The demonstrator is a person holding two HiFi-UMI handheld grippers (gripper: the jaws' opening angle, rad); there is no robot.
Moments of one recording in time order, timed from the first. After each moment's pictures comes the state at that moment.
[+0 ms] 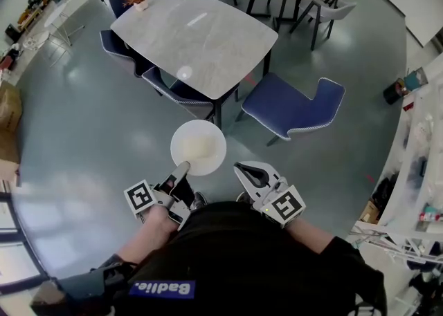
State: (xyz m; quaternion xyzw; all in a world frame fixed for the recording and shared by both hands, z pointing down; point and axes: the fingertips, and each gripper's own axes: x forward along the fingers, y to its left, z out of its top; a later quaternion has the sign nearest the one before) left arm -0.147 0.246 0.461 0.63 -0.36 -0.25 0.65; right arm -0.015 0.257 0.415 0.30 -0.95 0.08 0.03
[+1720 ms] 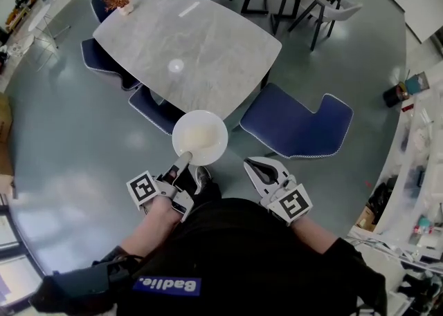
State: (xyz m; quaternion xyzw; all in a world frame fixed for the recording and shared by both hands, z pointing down) left arm -0.154 0.044 0.499 0.62 -0.35 -0.25 0.66; right arm -0.004 0.072 0.445 0.34 -0.94 0.08 0.07
